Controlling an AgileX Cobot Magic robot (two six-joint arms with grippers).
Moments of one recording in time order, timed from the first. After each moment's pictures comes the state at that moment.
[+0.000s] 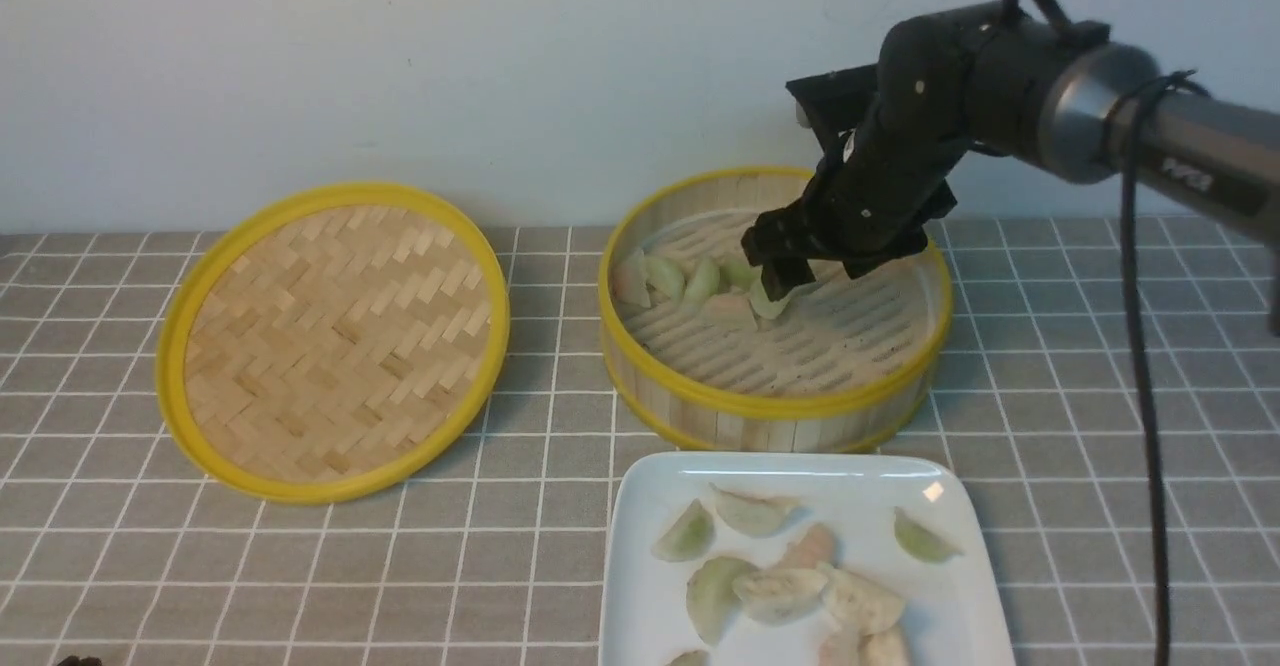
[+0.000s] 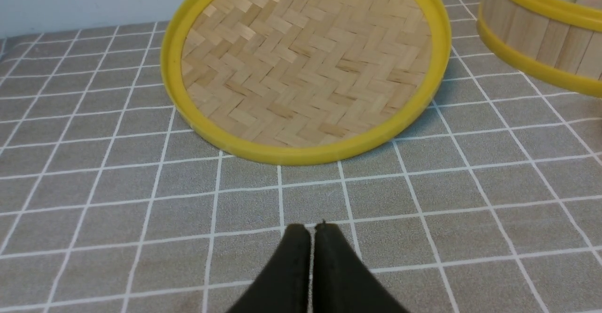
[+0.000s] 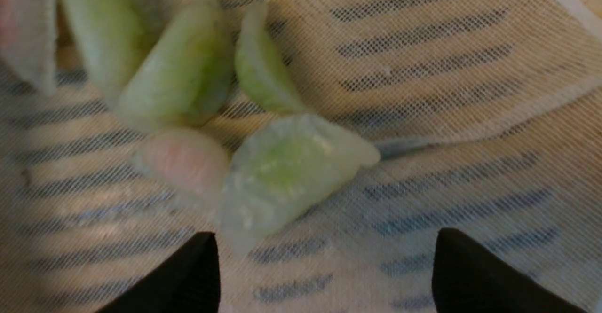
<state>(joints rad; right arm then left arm) 0.36 2.24 -1.91 0.05 0.98 0.08 -0.07 -0.01 0.03 -0.08 0.38 0.08</state>
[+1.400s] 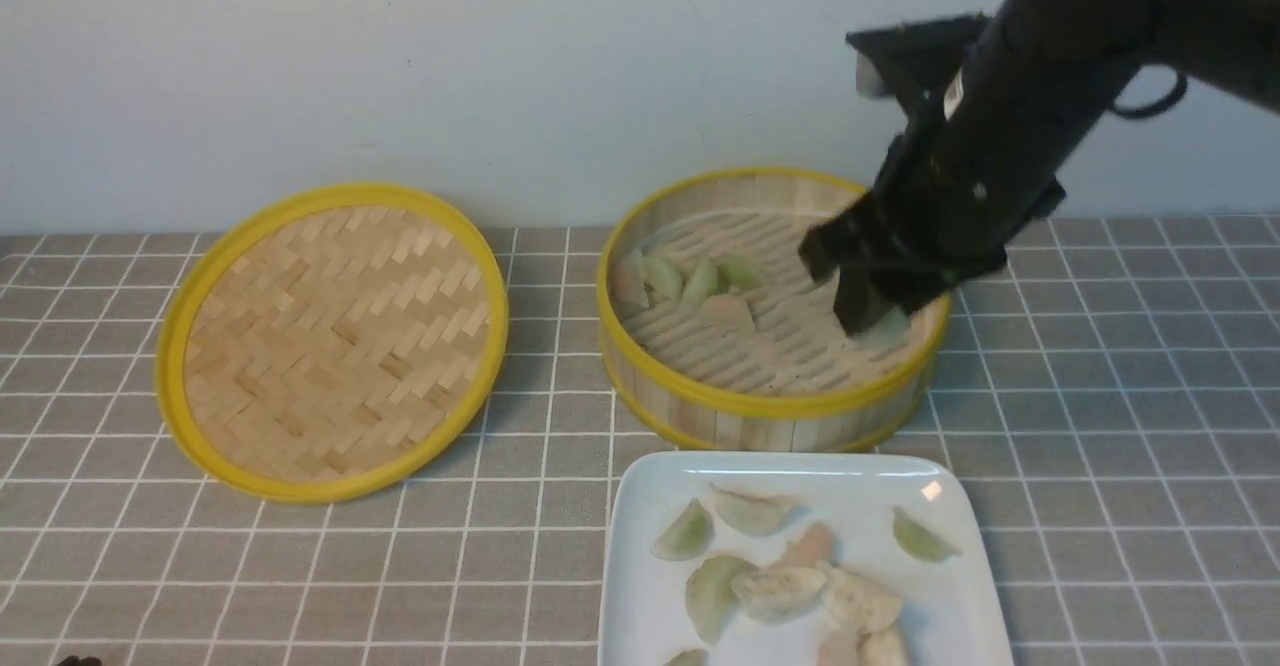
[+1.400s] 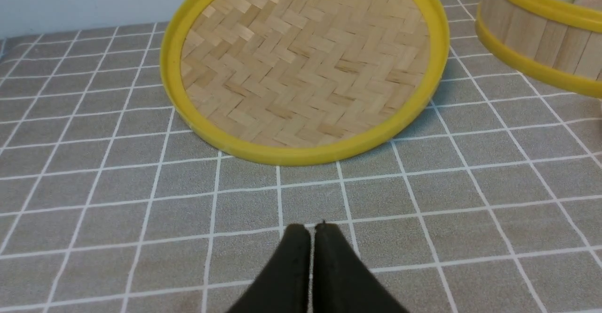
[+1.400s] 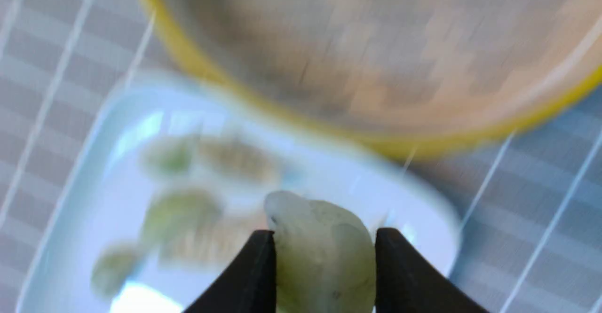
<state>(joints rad) 0.45 1.73 -1.49 0.12 1.21 0.05 -0.07 -0.01 0.03 -0.08 0.38 0.08</state>
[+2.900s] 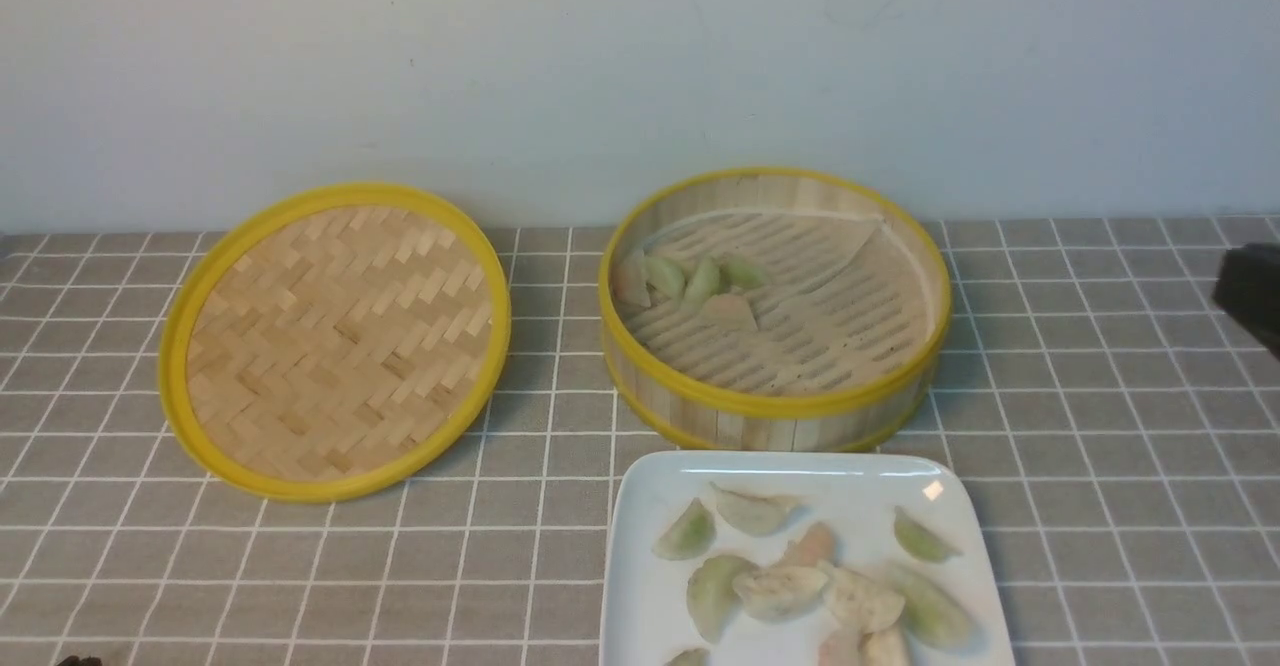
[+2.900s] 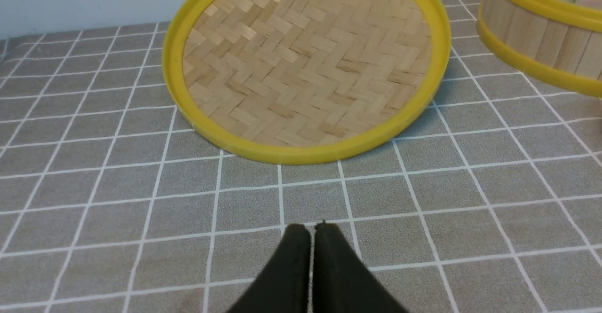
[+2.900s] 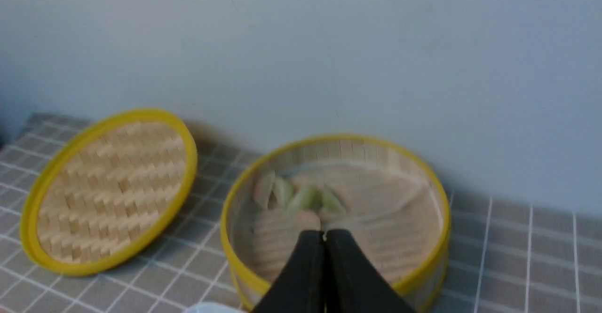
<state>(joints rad) 0.52 0.57 -0.56 -0.47 0.33 0.60 -0.07 -0.01 0.03 -0.08 0.38 0.08</state>
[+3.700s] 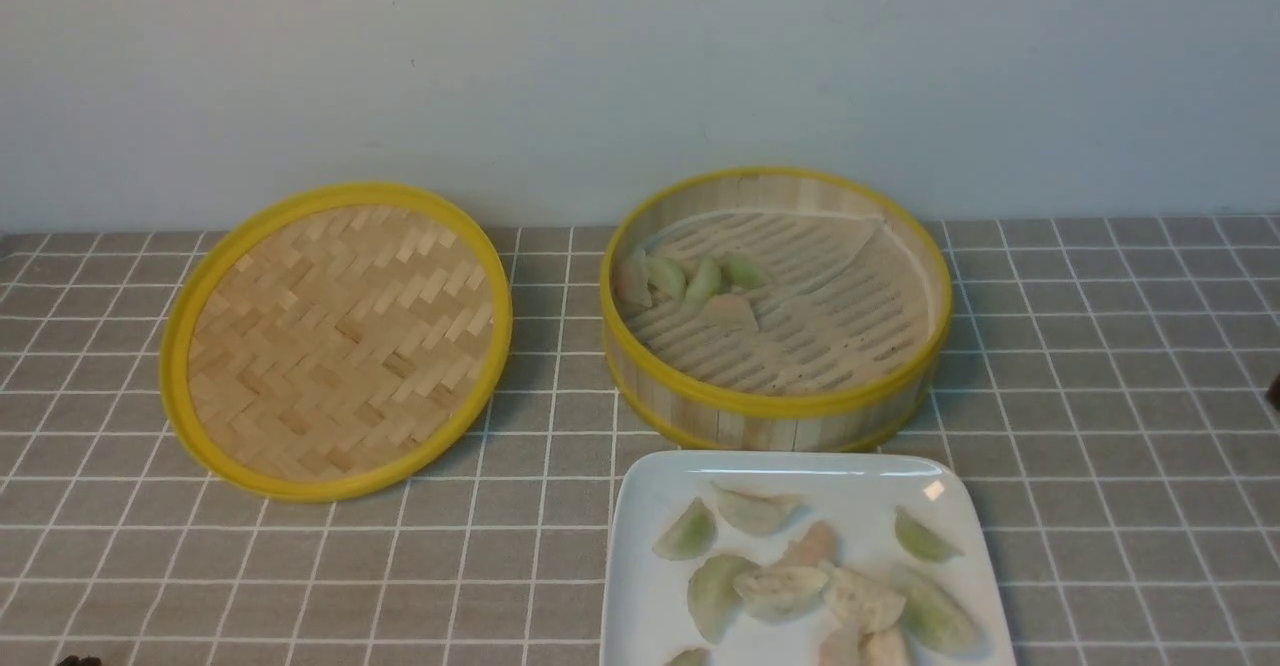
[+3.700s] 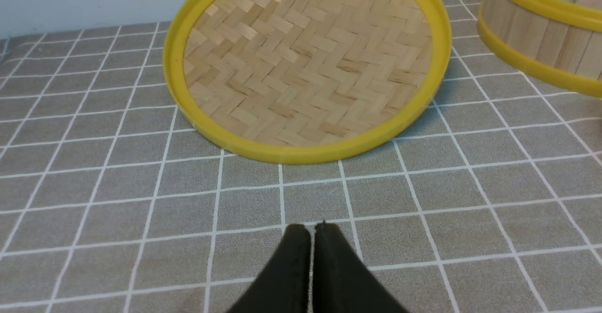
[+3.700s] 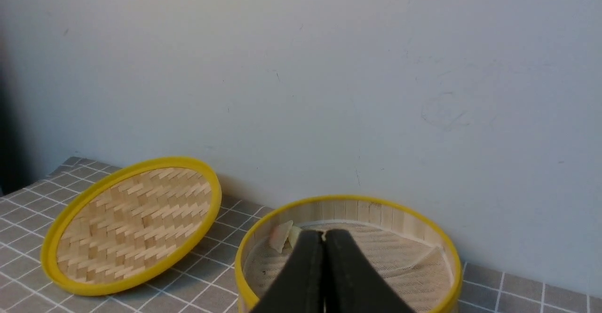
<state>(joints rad) 0.52 0.38 -0.38 -0.79 0.18 0.85 -0.07 -0.01 0.03 -0.08 0.38 0.08</state>
